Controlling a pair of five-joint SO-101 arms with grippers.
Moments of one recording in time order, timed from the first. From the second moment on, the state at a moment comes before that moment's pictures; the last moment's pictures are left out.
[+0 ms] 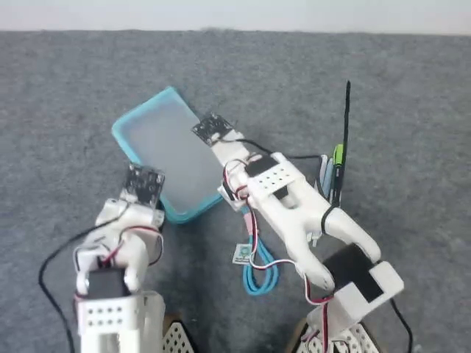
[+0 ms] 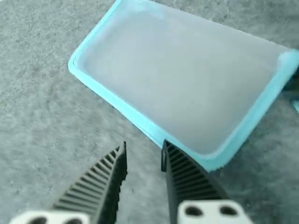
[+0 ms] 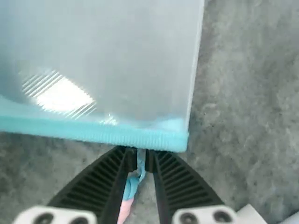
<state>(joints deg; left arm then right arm) -11.3 -79.0 77.8 59.8 -17.1 -35.3 5.3 24.2 46.9 11.4</state>
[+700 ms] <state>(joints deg) 22.0 -41.5 57.2 59.4 4.0 -23.6 -34.5 49.5 52.8 10.2</state>
